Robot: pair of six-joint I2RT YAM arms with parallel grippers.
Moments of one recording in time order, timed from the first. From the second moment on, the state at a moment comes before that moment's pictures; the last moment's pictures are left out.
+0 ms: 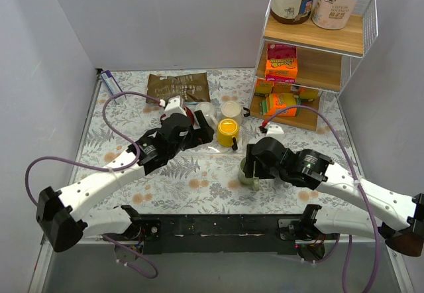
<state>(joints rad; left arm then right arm) -0.82 1.10 0.98 -0.39 -0.39 -0.82 1.10 1.00 0.95 -0.90 0.35 0.87</state>
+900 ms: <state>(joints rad) -0.94 1.83 1.29 -0.27 -0.32 -0.93 0.76 0.86 1.11 -1.01 0.45 0.63</state>
